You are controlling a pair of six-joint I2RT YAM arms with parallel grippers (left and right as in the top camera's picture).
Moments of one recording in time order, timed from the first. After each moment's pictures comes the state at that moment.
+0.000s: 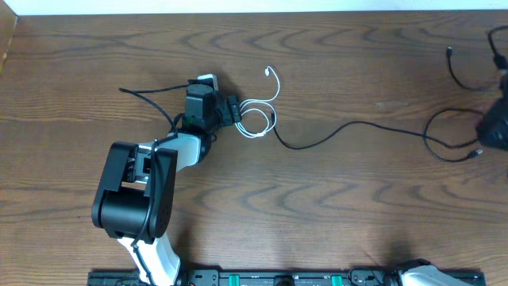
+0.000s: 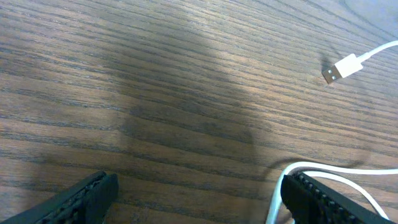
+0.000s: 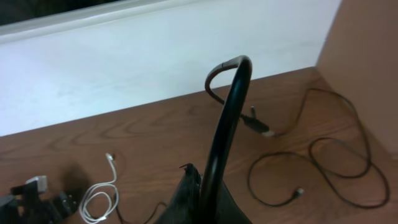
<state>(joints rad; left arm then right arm) -0.19 1.92 0.86 0.36 0.08 -0.38 0.27 1.35 2.46 -1.60 0.37 0.33</state>
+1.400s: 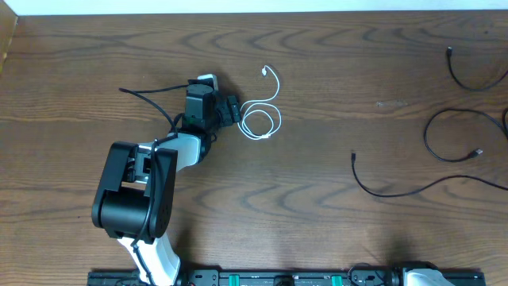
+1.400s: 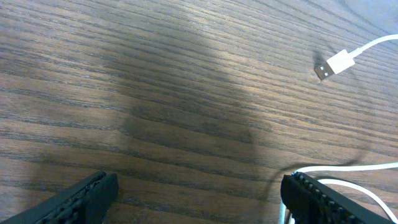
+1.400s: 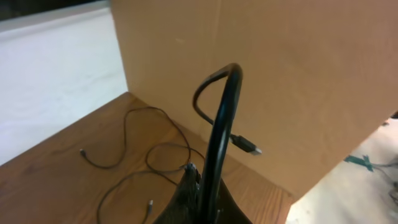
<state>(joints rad) -0.19 1.92 0.86 0.36 0.08 -0.38 0.03 1.28 2.43 -1.68 0.94 0.36</state>
